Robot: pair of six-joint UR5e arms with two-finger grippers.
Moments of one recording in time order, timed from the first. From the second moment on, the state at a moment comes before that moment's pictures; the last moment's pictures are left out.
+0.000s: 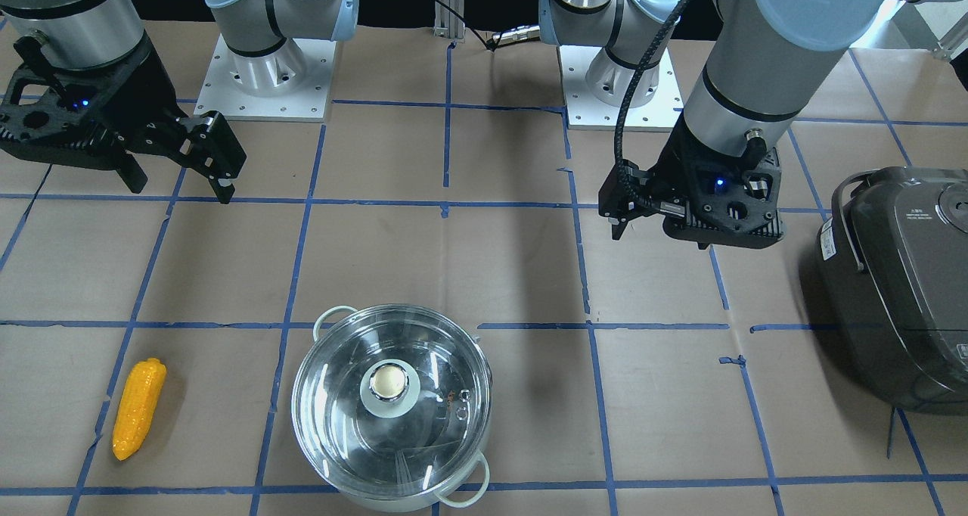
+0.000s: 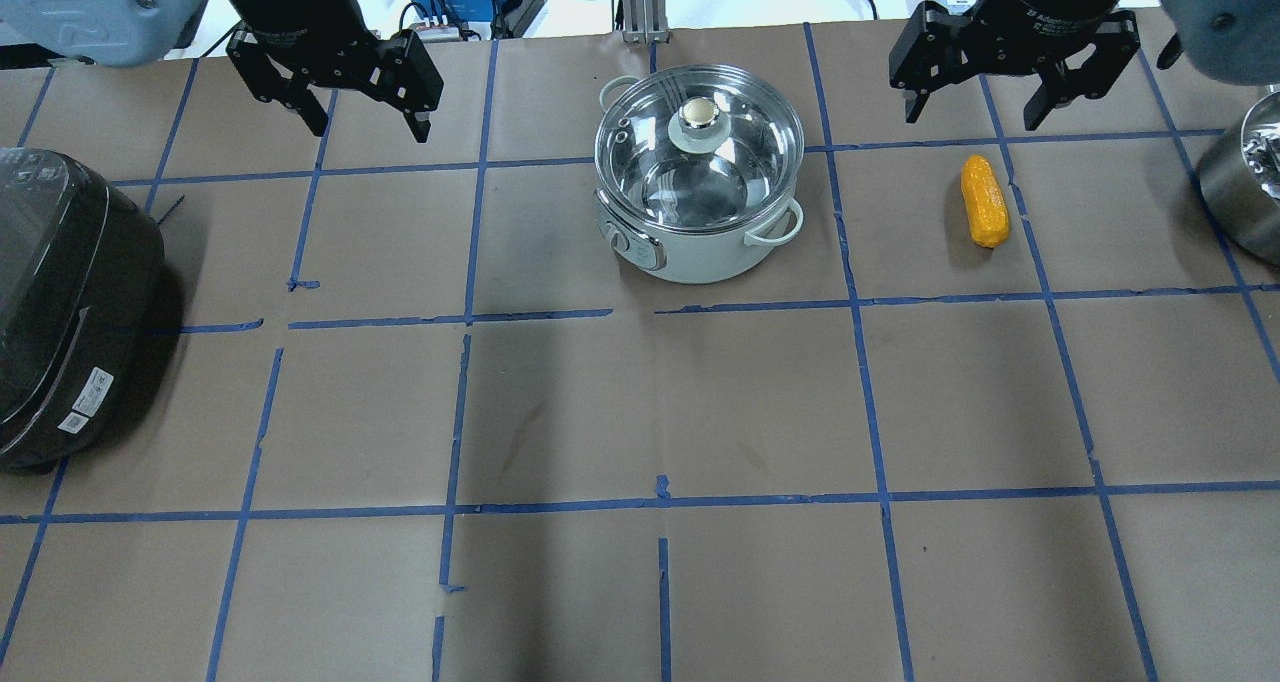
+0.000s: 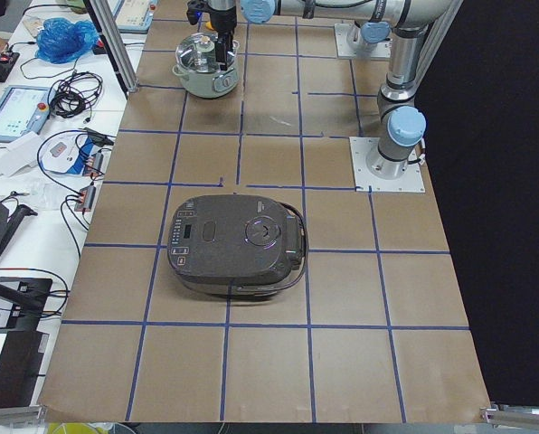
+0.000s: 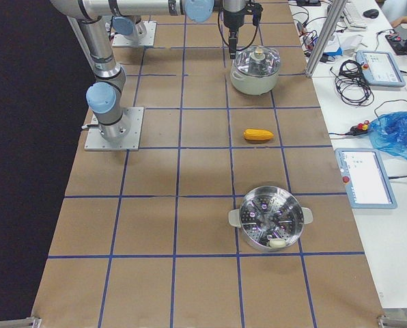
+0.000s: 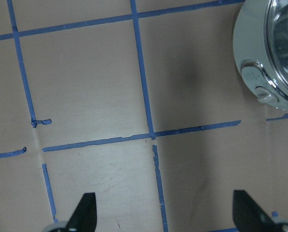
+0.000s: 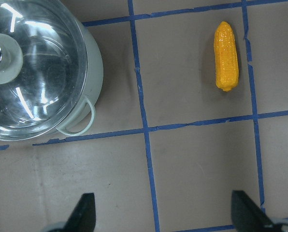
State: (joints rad) left arm -1.59 -1.78 -1.35 -1.57 1.59 0.10; right arm 1.53 -1.52 1.49 -1.64 -1.57 0.10
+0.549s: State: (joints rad) left arm -1.60 -1.77 -1.36 -1.57 1.59 0.10; right arm 1.53 -1.52 1.48 -1.63 -1.57 0.09
